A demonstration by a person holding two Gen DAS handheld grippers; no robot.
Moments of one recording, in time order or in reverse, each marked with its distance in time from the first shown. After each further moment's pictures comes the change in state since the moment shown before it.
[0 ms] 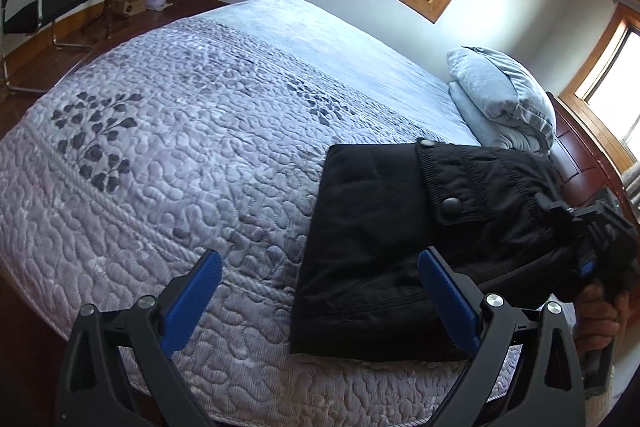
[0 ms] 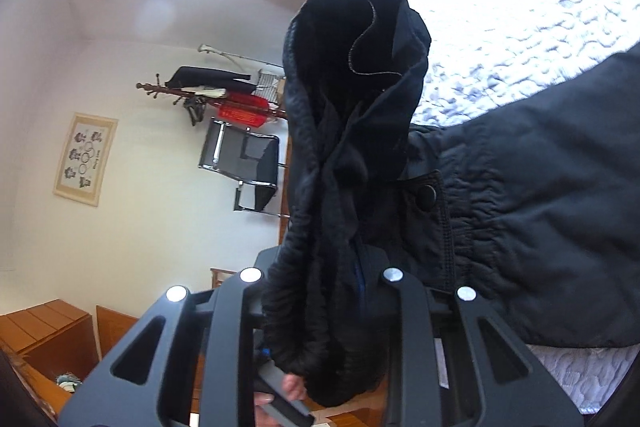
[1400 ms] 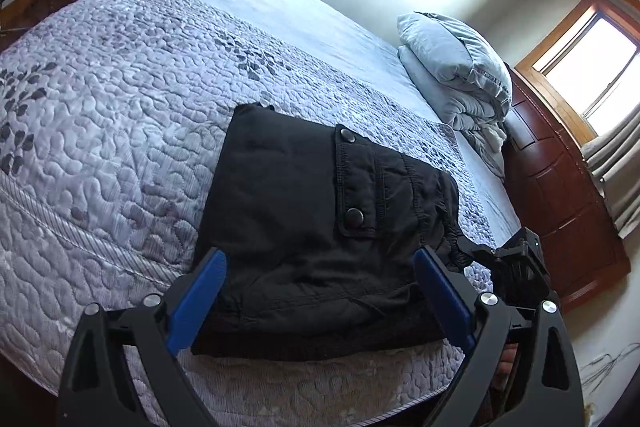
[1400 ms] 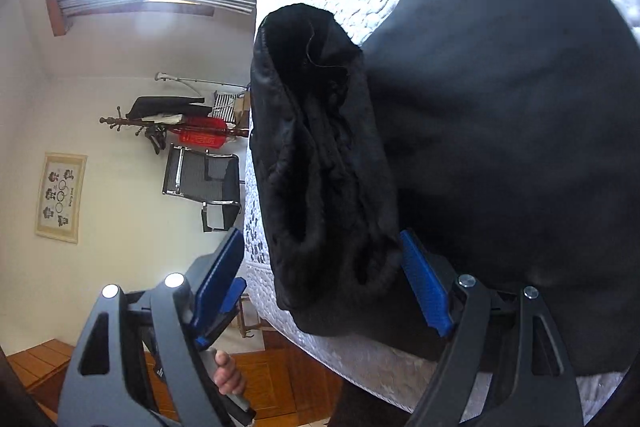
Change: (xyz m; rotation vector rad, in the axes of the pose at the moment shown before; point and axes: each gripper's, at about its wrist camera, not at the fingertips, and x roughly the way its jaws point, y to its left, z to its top) left arm 0.057 -0.037 -0.015 0.063 0.119 -0.200; right arm -0.009 -0.127 -0.031 0.147 -0.034 -0.099
